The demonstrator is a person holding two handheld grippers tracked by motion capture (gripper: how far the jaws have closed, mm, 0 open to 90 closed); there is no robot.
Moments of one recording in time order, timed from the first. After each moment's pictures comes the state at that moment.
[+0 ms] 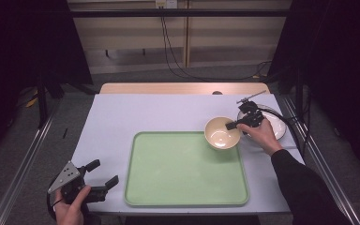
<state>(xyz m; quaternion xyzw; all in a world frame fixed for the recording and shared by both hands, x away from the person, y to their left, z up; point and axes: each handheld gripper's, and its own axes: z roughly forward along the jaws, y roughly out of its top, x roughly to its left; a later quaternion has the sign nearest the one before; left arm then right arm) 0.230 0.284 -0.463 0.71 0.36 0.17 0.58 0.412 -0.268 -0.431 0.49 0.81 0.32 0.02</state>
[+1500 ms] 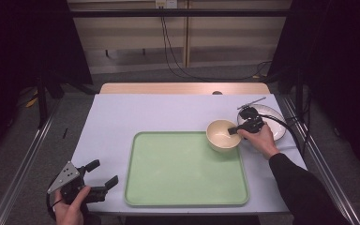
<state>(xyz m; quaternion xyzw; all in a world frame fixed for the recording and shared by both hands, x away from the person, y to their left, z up) 0.229 0.284 -0.463 0.71 0.36 0.17 0.58 0.402 -0.270 -0.450 0.51 0.81 0.30 0.05</state>
